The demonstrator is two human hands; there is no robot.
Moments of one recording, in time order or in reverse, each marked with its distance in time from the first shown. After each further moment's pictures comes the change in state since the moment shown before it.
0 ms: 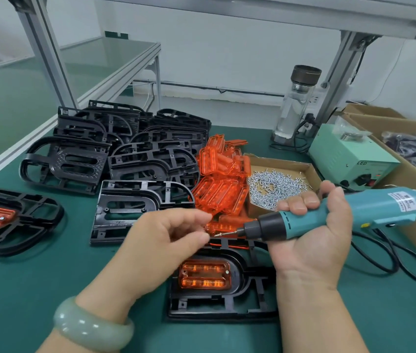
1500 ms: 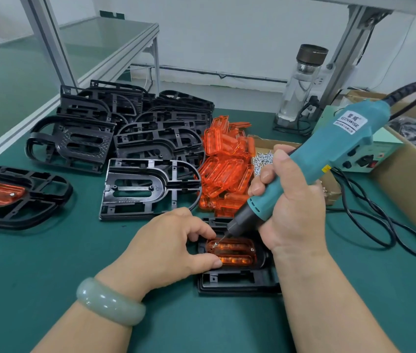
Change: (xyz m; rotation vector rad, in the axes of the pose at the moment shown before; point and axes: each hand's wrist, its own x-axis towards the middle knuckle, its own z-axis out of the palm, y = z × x) left_hand -0.013 -0.031 0.003 0.473 -0.210 0.010; right_hand -0.015 0.018 0.017 -0.504 -0.259 0.022
